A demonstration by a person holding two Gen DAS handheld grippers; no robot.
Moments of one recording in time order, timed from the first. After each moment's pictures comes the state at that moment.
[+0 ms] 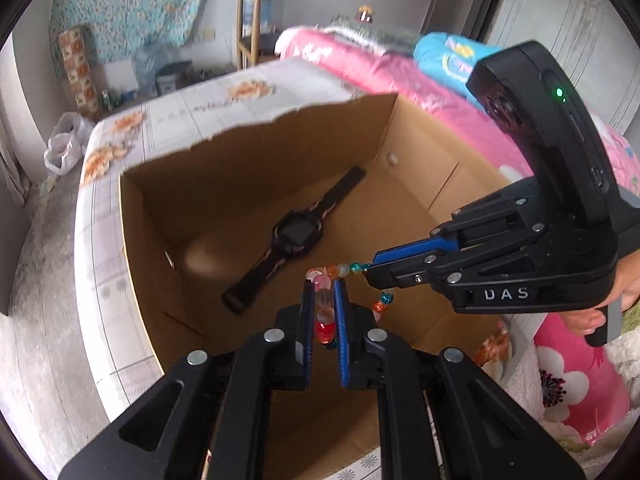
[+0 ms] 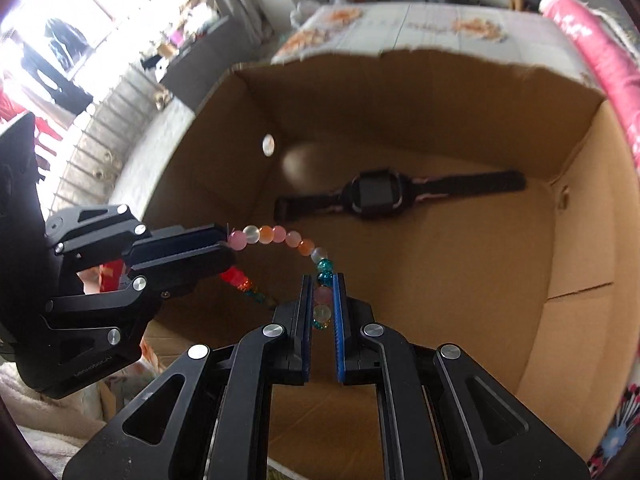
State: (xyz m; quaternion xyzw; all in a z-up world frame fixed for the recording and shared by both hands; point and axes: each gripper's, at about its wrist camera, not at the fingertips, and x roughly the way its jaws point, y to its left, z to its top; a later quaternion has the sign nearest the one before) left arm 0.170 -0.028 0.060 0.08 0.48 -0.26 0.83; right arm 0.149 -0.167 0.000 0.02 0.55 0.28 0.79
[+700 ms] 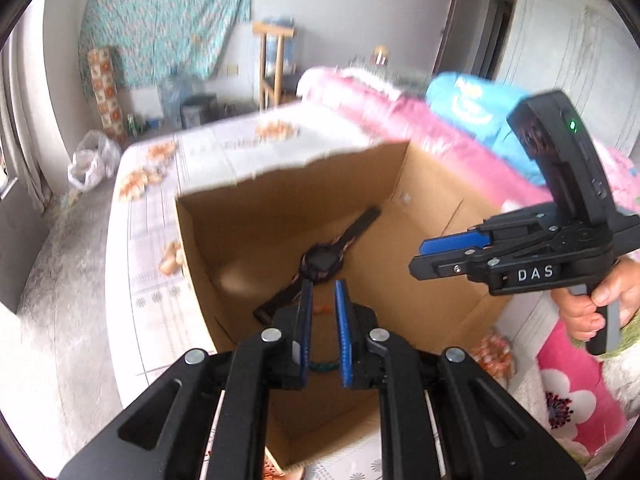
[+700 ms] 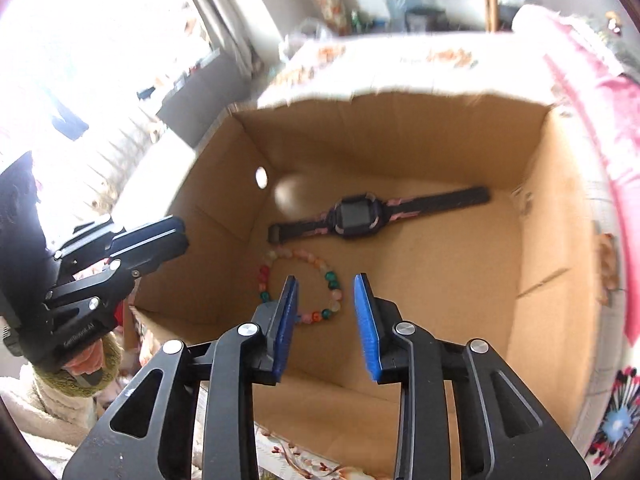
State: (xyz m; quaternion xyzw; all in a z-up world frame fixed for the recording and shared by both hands) left arm 0.138 0.004 0.094 0.05 0.39 -0.25 0.89; right arm 0.132 -0.200 0.036 0.06 0.48 0.25 0.84
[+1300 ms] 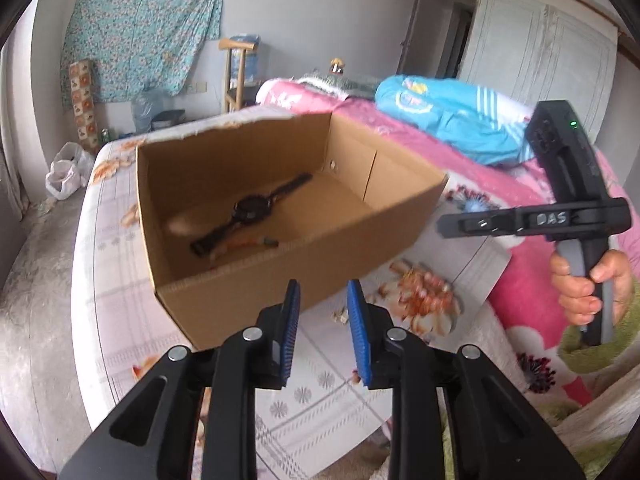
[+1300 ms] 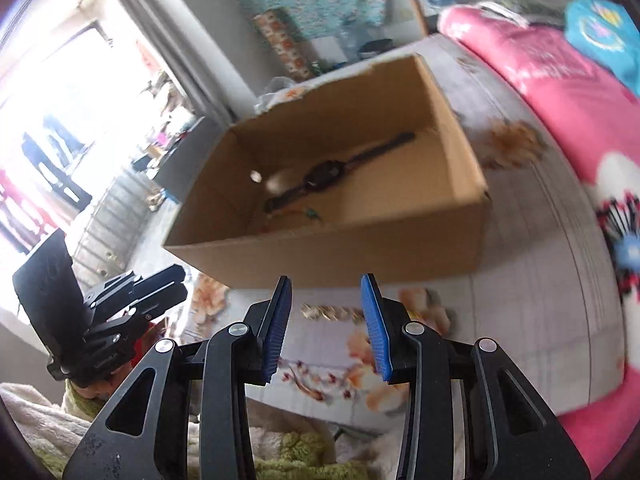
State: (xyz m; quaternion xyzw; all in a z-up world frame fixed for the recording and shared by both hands) left arm 0.036 -0.013 0.056 0.04 0.37 -0.29 0.88; right arm 0.008 -0.261 0.001 0.18 0.42 0.19 0.87
